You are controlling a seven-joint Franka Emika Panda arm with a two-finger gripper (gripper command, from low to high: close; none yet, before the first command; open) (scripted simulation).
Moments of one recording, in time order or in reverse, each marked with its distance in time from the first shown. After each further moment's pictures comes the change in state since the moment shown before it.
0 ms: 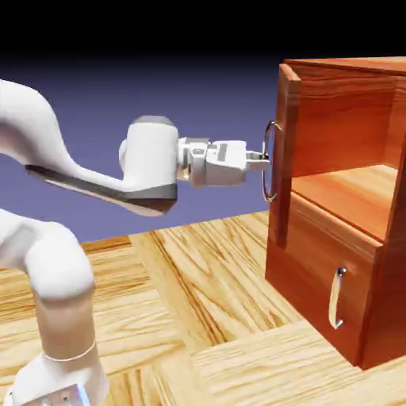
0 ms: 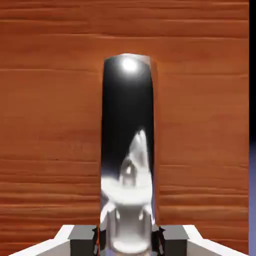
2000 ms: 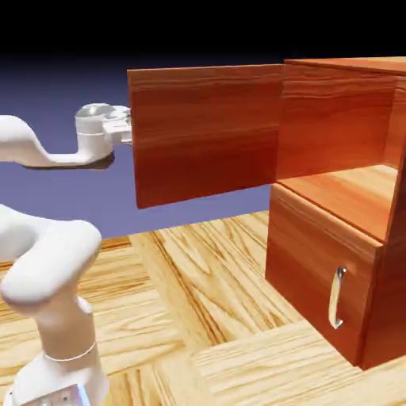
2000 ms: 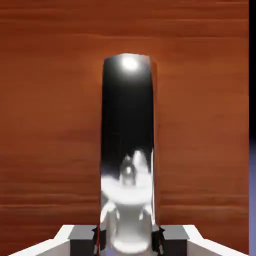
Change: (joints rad) arm -0.694 -0.243 1.417 0.747 1.647 -1.301 -0.552
